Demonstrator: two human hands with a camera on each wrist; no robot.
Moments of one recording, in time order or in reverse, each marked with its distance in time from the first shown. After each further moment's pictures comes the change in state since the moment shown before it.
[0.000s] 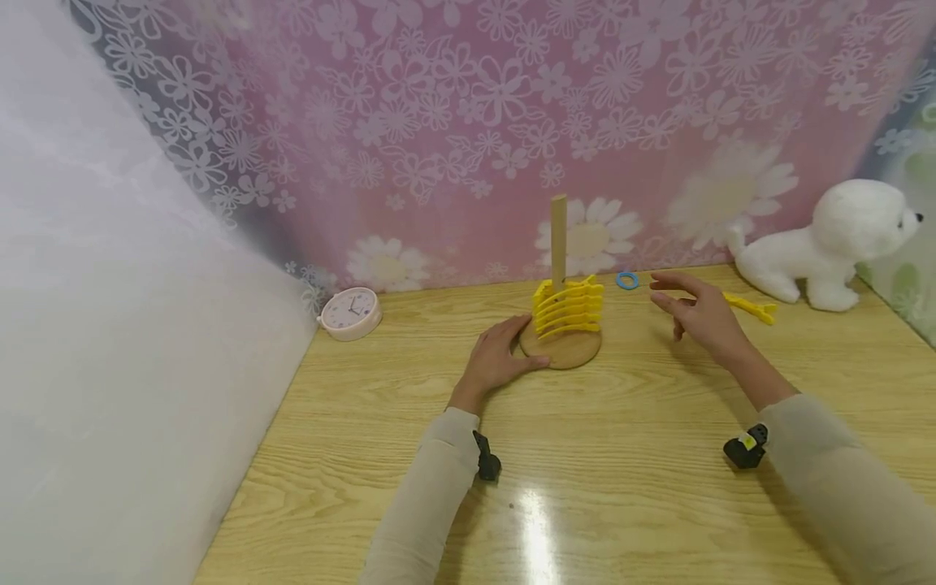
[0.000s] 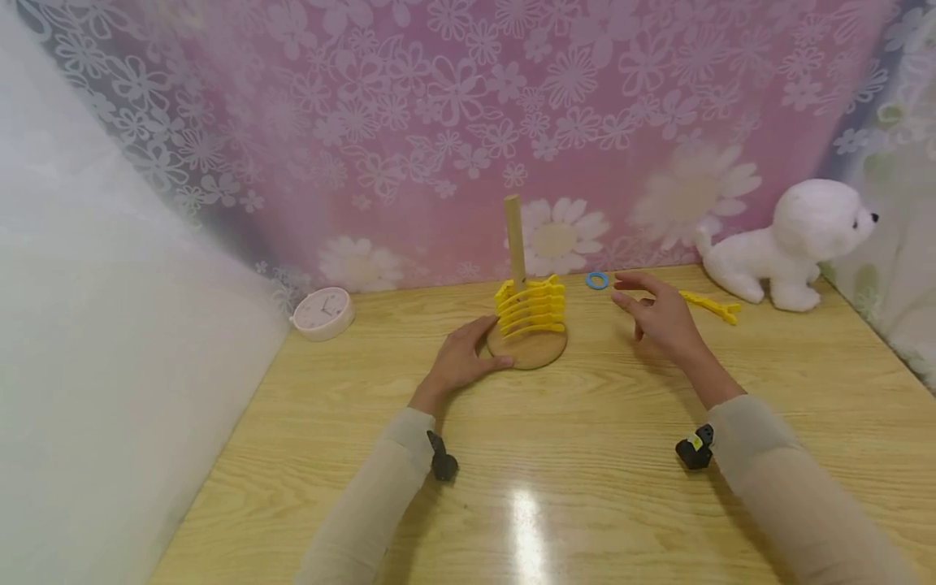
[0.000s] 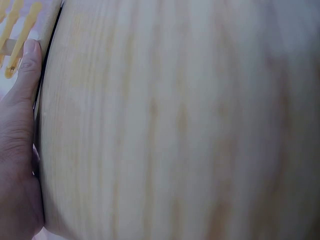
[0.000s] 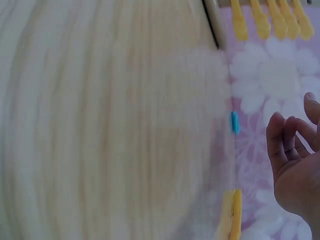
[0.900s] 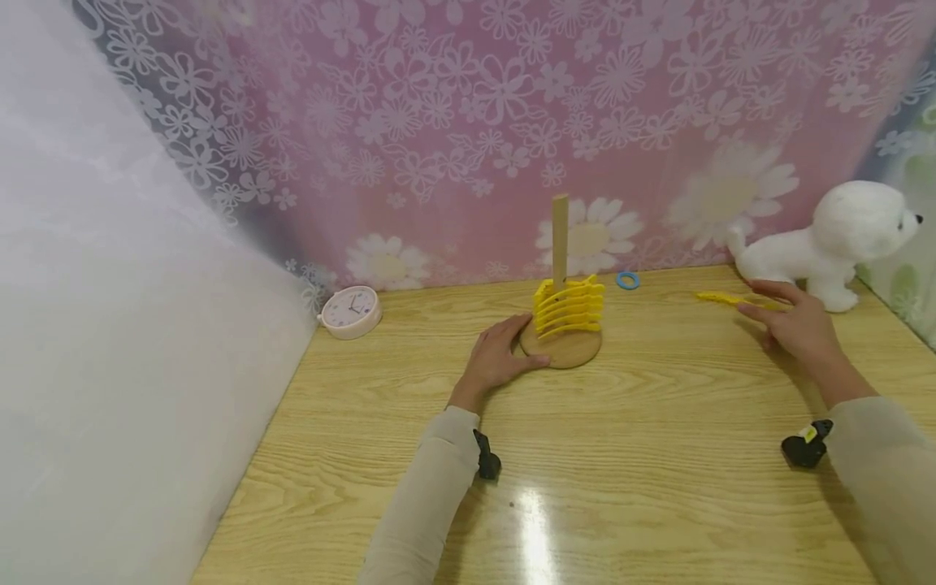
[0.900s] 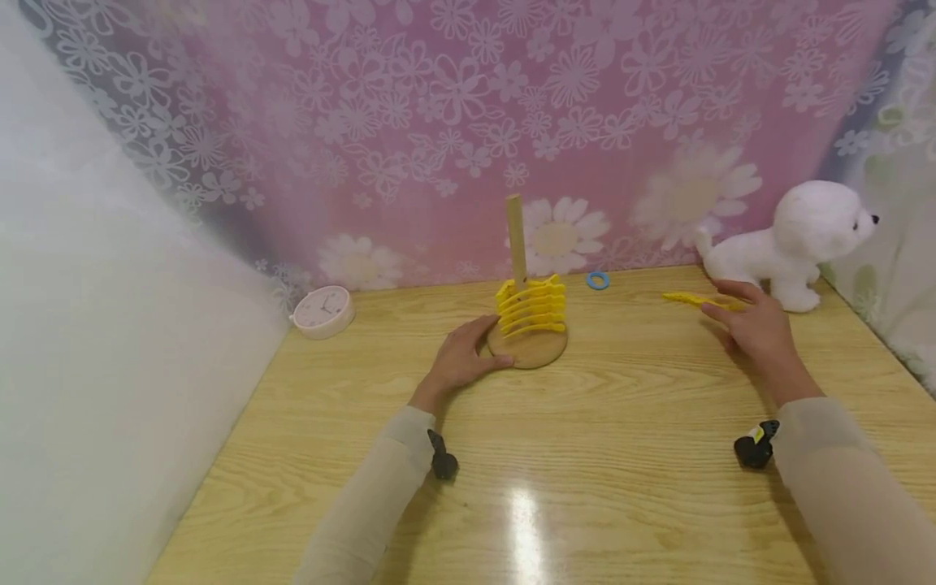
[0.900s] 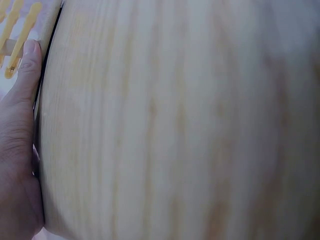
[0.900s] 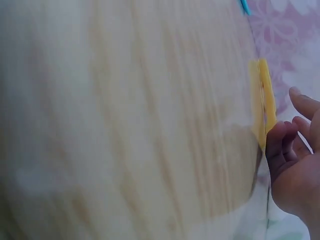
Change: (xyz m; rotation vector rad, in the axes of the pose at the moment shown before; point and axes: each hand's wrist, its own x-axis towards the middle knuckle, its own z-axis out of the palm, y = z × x) left_hand 0.000 -0.001 0.000 -0.007 -0.002 0.000; right_hand -0.019 0.079 -0.094 -0.109 0.135 0.295
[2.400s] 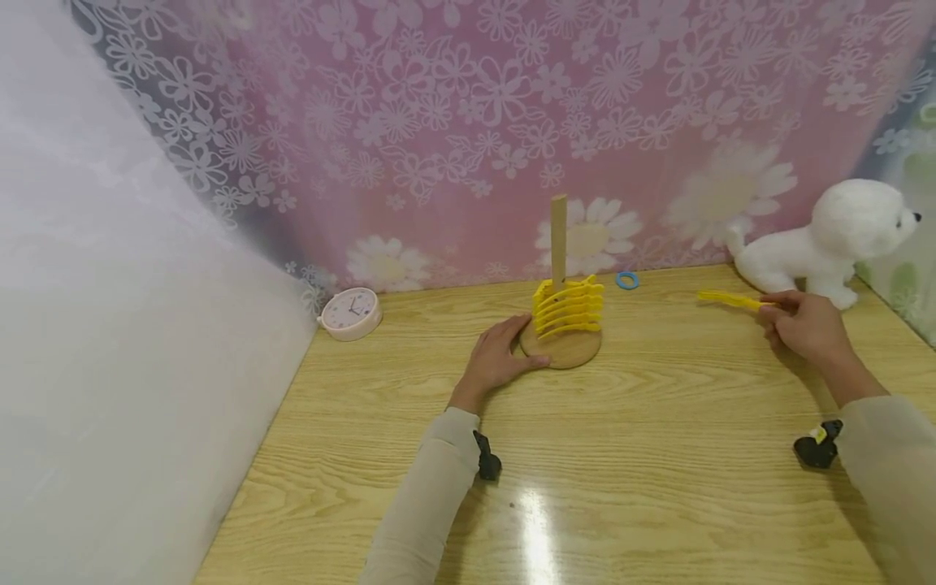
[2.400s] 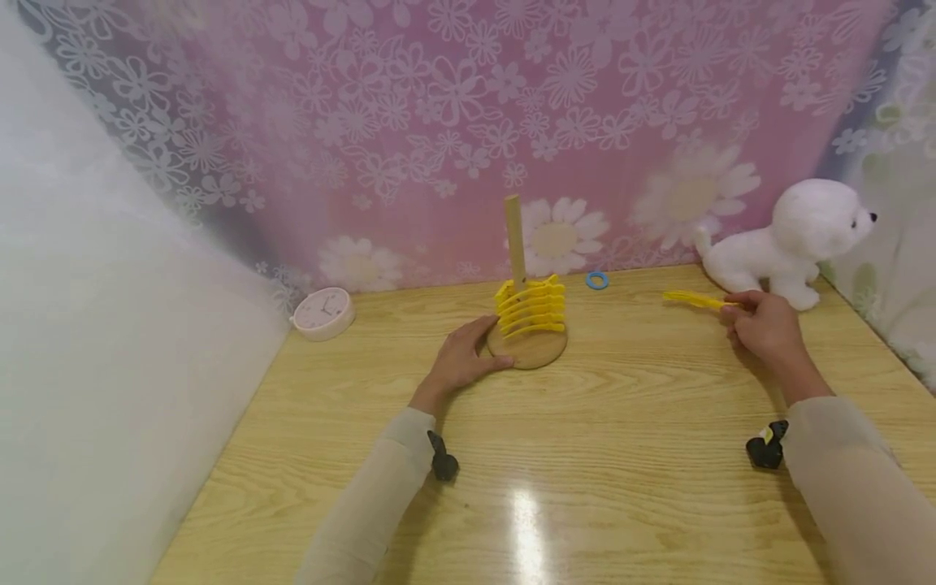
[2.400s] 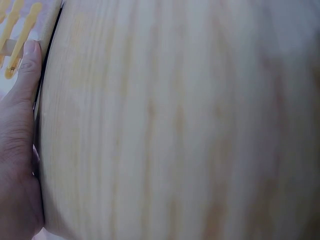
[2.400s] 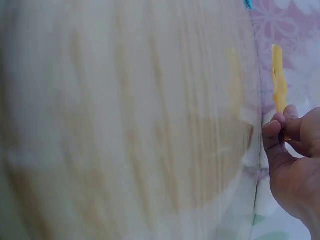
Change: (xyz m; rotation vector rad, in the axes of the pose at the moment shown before) left_hand -0.001 0.001 0.000 0.005 0.009 0.012; right_hand -0.007 0.000 -0.011 -0.118 -0.031 -0.067
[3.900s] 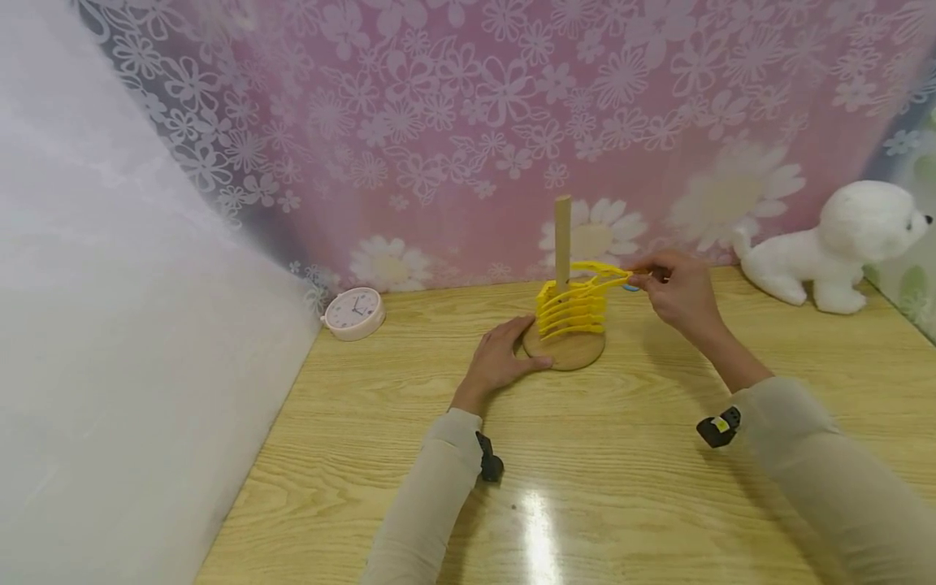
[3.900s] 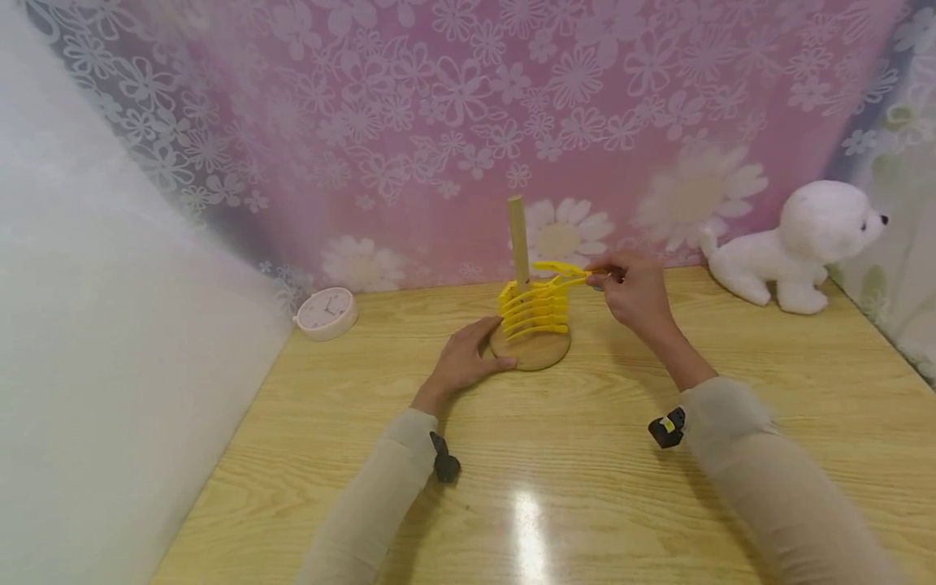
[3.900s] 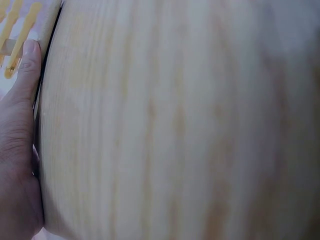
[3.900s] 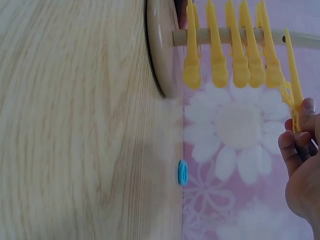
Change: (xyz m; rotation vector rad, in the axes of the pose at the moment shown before) left_hand 0.000 0.001 -0.003 -0.012 -0.023 -0.012; right_hand 0.003 -0.166 0.100 0.092 0.254 -0.497
